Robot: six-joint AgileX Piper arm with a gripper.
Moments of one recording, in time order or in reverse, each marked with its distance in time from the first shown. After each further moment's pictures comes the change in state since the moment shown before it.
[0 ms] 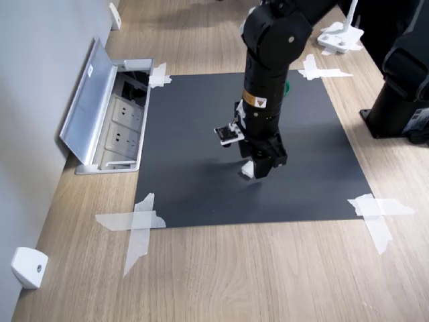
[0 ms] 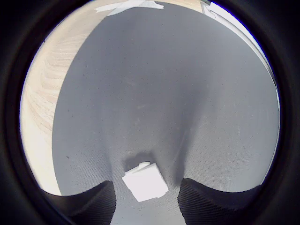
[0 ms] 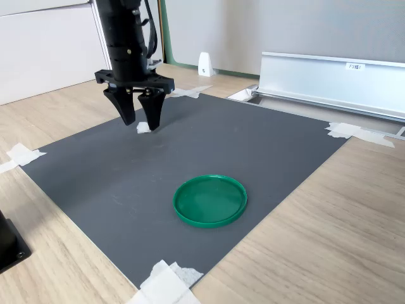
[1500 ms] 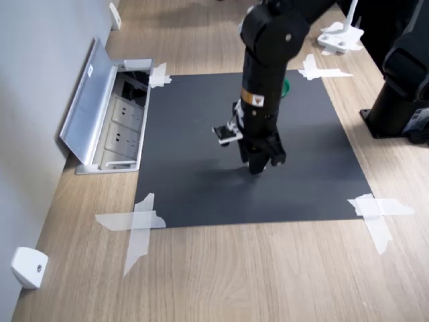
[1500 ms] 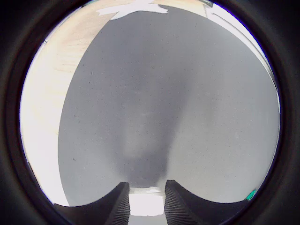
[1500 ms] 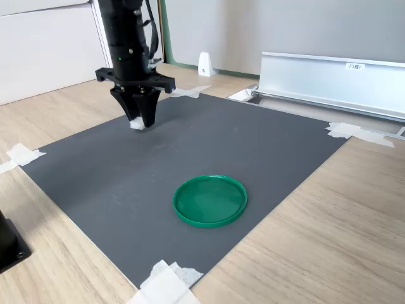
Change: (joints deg) arm -3.5 -2.4 -0.4 2.5 1.4 -4.1
